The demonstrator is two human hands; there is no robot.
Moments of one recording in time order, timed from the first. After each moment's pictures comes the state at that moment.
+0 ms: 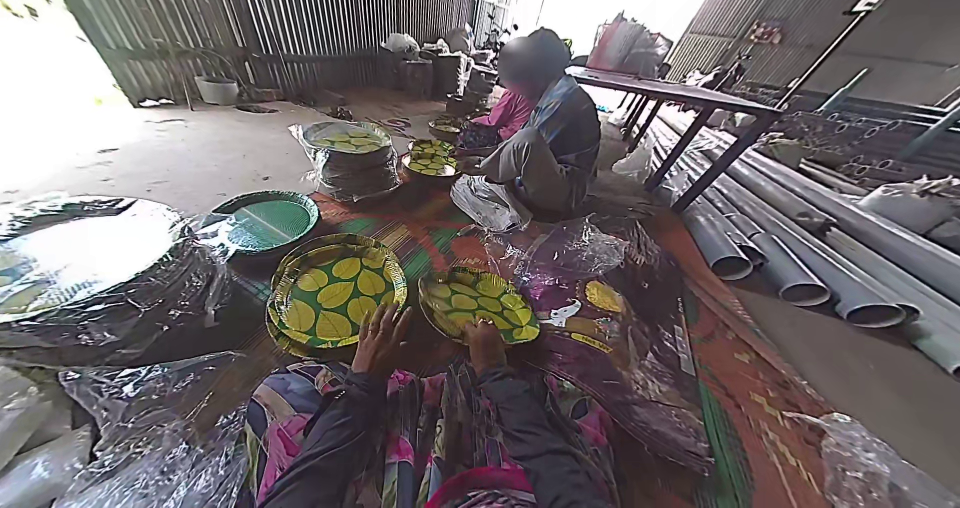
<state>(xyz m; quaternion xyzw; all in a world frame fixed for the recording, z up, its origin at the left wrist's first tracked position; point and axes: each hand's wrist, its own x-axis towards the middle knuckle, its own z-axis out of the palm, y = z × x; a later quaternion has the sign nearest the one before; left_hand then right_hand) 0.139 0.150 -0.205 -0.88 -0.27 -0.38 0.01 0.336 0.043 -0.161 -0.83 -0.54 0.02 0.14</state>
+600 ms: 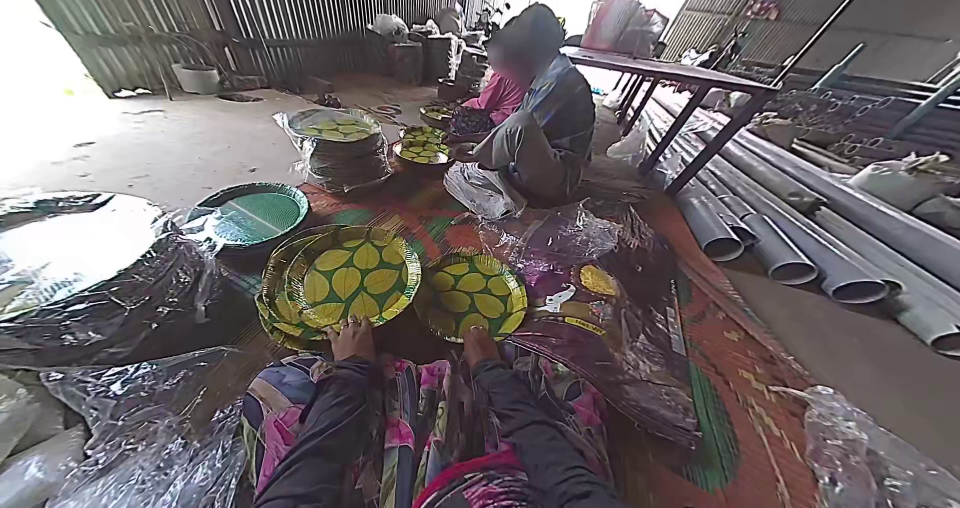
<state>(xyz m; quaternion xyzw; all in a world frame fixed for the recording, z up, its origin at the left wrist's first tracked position) 0.138 0.172 -0.197 -0.81 -0.58 0.04 -0.10 0.353 0.051 -0.214 -0.85 -0.49 0.17 -0.05</state>
